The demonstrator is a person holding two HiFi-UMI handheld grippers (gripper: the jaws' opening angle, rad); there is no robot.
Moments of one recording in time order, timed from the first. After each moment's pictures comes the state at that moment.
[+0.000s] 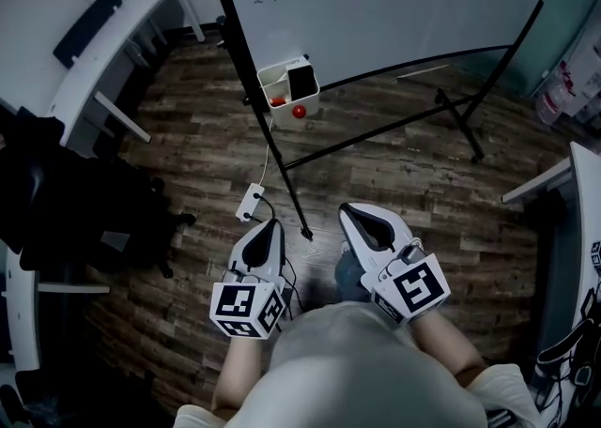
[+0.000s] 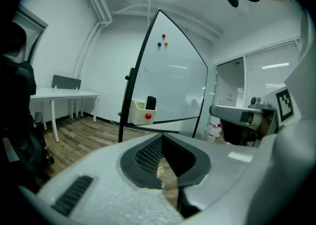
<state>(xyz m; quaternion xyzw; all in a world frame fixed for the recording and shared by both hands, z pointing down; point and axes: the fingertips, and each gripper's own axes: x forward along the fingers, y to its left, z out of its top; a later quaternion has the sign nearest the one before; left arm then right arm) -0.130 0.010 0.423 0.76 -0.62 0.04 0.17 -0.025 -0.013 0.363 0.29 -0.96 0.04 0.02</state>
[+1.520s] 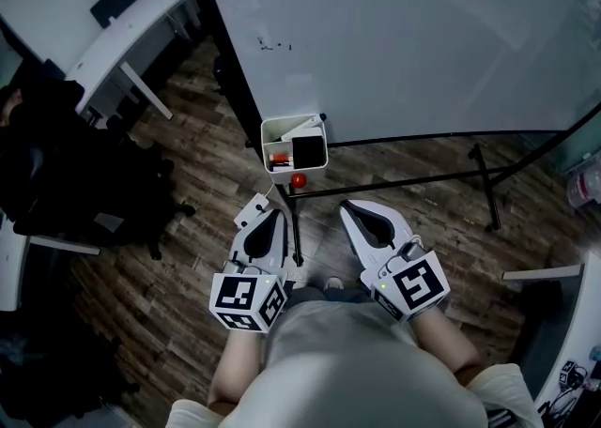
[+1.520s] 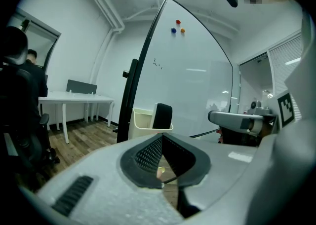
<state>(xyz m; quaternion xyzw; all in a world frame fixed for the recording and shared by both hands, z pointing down) -0.134 -0.179 0.415 0.69 -0.71 0.00 0.16 -0.042 -0.216 0.369 0.16 -0.99 0.03 0.03</state>
